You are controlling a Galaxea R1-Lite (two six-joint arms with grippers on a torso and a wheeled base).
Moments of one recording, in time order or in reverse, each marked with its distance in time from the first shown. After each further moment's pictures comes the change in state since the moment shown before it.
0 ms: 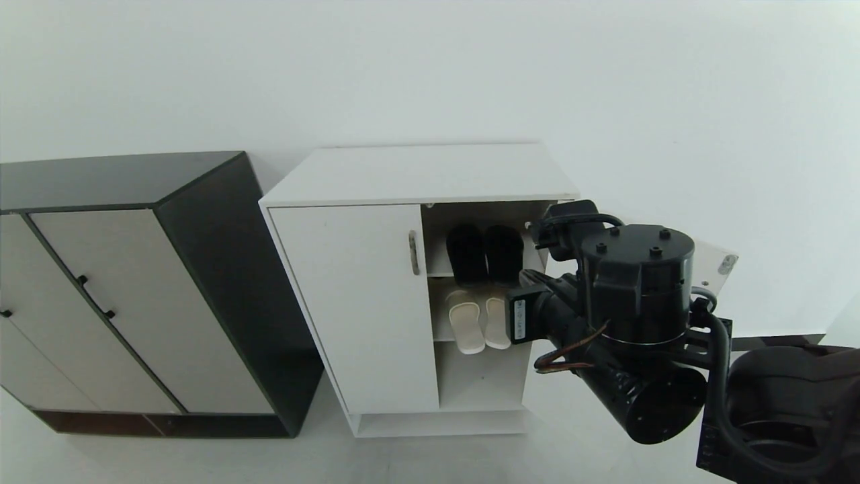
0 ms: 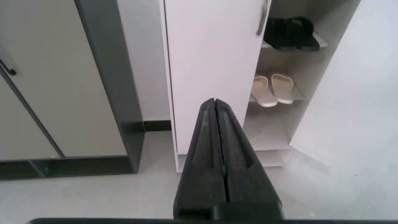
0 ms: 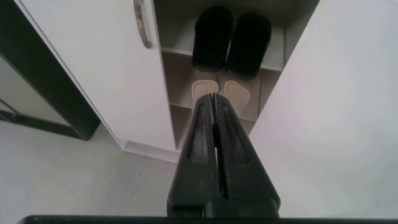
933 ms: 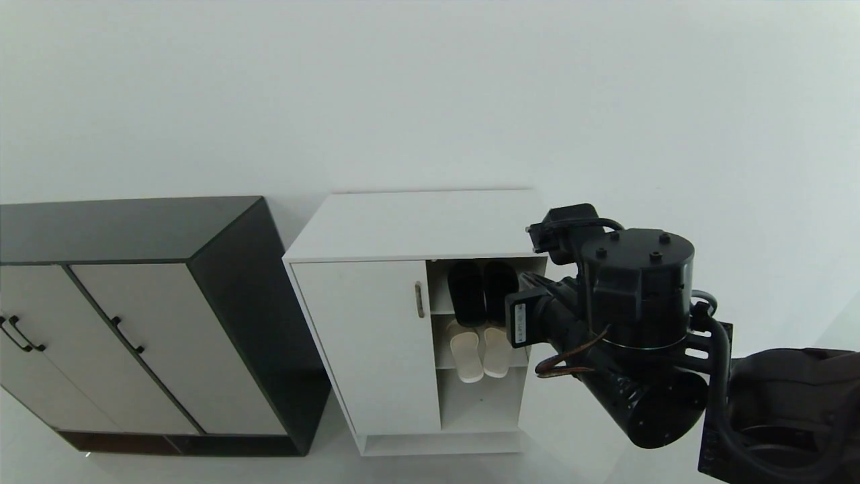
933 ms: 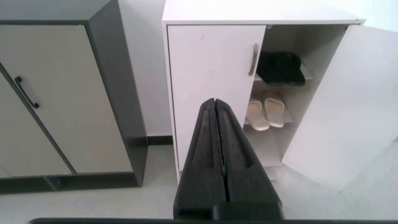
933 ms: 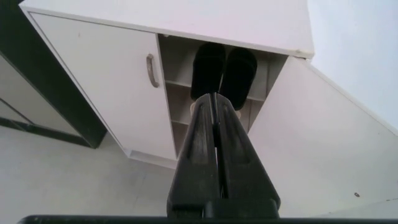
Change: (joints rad) left arm 0.000 0.000 0.000 0.000 0.002 0.000; right arm 0.001 0.000 0.010 -0.001 0.001 0.001
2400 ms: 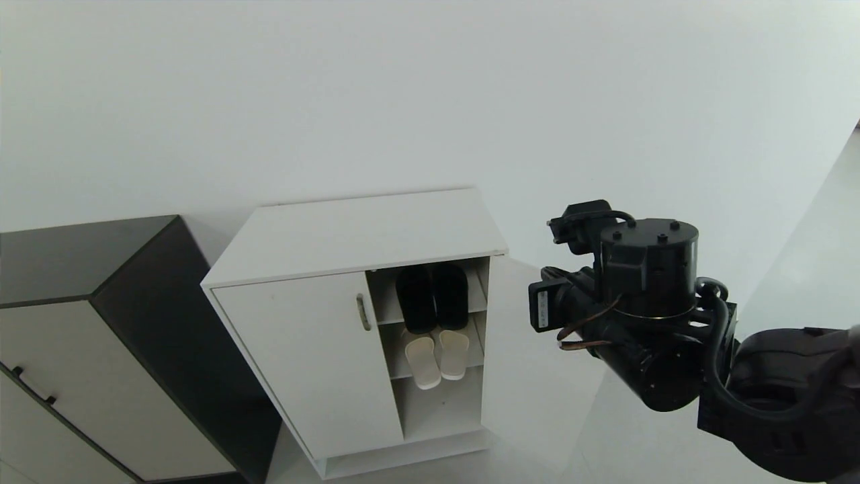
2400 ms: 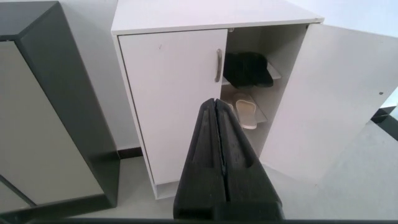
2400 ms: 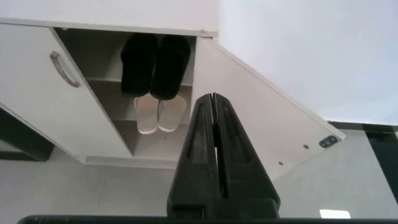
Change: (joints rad) left arm -0.001 0.000 0.000 0.000 0.000 -0.001; right arm -0.131 0.007 0.012 0.000 0.070 -0.034
